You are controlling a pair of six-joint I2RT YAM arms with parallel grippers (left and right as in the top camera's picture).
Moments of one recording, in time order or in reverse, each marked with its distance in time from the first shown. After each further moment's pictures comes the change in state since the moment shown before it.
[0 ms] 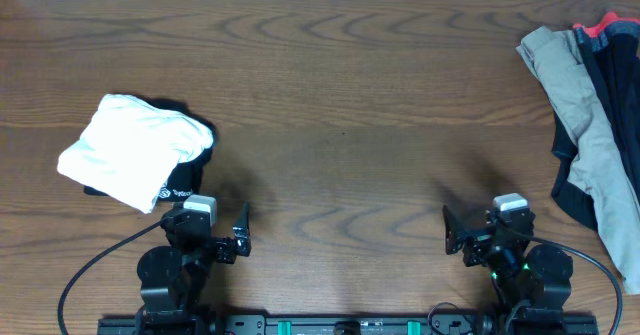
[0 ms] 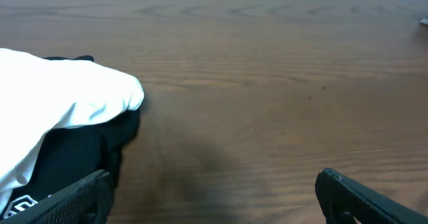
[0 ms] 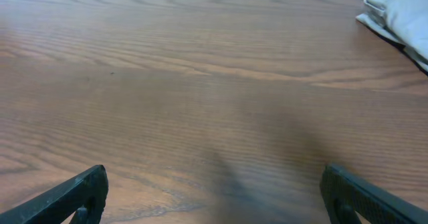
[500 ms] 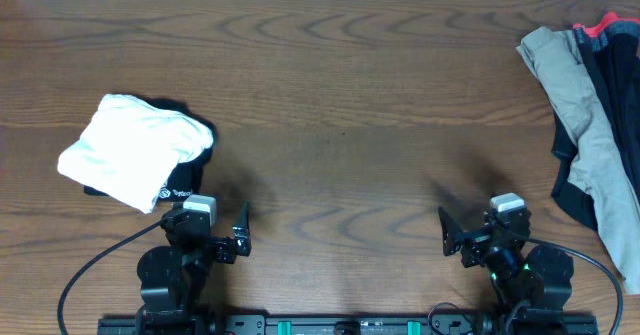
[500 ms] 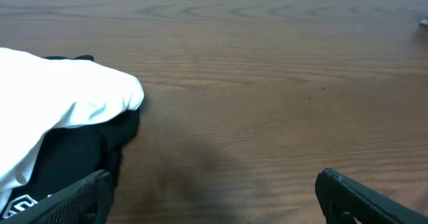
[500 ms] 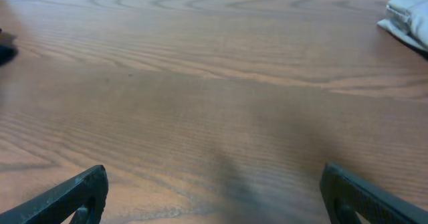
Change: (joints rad) left arm 0.000 0.000 0.000 0.000 0.000 -0.008; right arm 0.000 0.000 0.000 0.019 -0.049 0.000
